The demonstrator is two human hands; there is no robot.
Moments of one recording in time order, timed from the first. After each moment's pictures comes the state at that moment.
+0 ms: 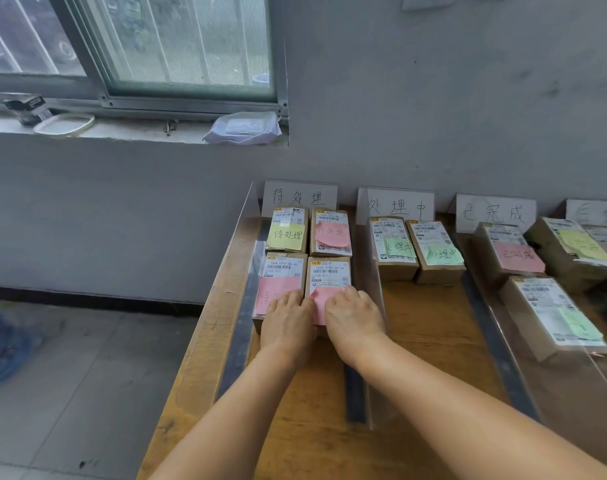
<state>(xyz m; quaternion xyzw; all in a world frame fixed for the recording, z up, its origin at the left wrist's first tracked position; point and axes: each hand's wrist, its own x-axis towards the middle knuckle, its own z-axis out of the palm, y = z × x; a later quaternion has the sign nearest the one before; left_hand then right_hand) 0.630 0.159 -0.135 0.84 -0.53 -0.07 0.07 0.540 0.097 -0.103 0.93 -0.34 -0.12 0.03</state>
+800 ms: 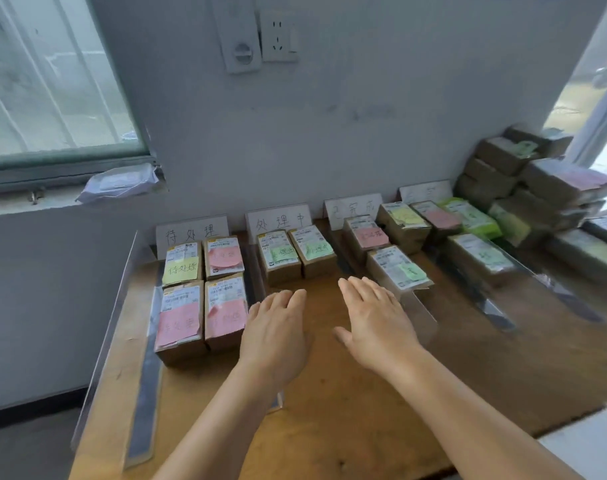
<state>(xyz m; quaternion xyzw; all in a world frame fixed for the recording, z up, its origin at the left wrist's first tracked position) 0.483 0.175 -0.035 0.74 -0.66 -0.06 0.12 0.336 0.127 -0.035 0.85 -0.52 0.07 -0.08</state>
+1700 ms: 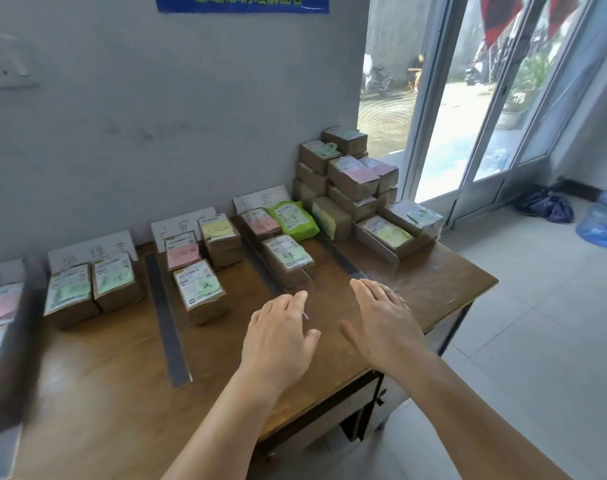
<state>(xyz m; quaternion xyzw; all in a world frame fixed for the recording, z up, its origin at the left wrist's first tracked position) 0.098 0.105 -0.031 0.64 -0.74 -0.10 0.16 -0.065 0.095 -0.028 0.74 -0.65 0.14 -0.09</state>
